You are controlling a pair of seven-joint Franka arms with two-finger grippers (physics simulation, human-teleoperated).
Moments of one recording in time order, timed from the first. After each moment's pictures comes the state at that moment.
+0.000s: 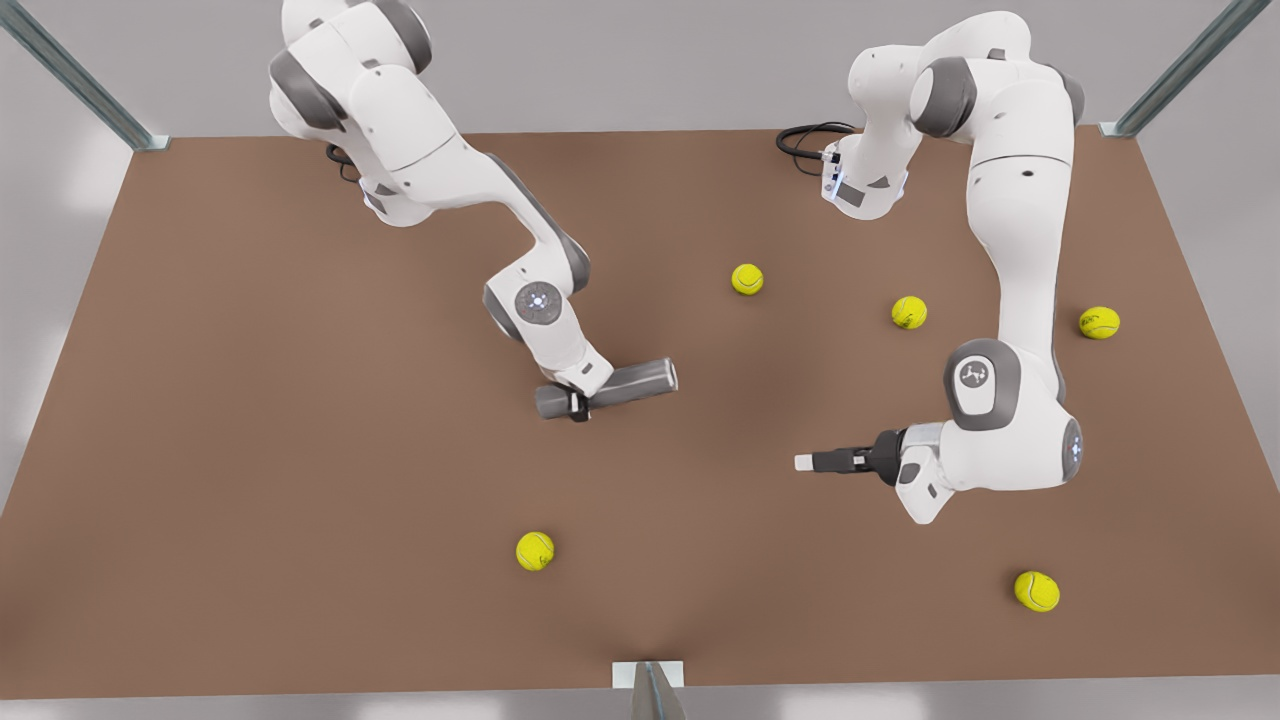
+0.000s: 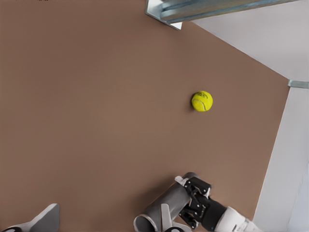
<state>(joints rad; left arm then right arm) -0.09 0.66 -0.09 -1.26 -0.71 1.80 -0.08 0.63 0.57 0.06 -1.92 -0.01 2.65 -0.97</state>
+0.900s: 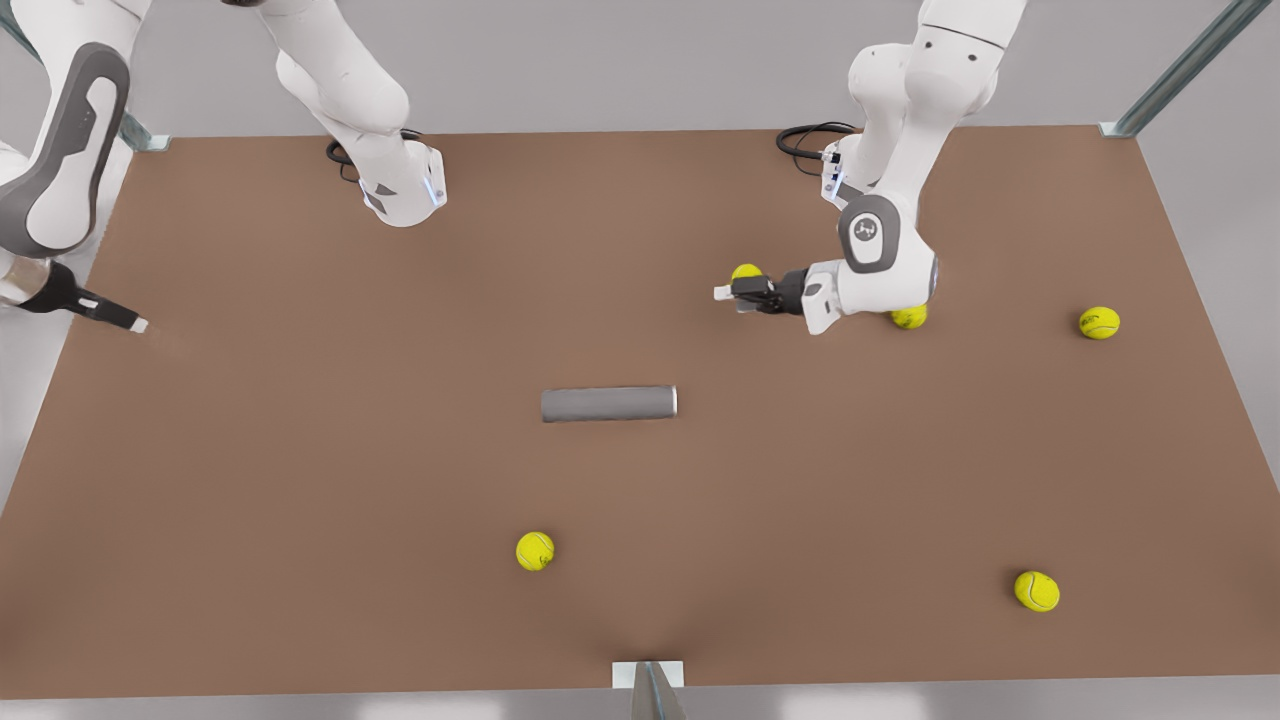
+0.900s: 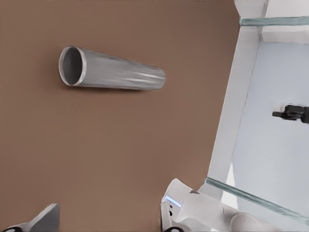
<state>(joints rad) -0.19 0.04 -0.30 -2.39 -1.42 2.18 0.47 -0.64 0.02 -0.01 -1.92 0.01 1.81 -0.20</state>
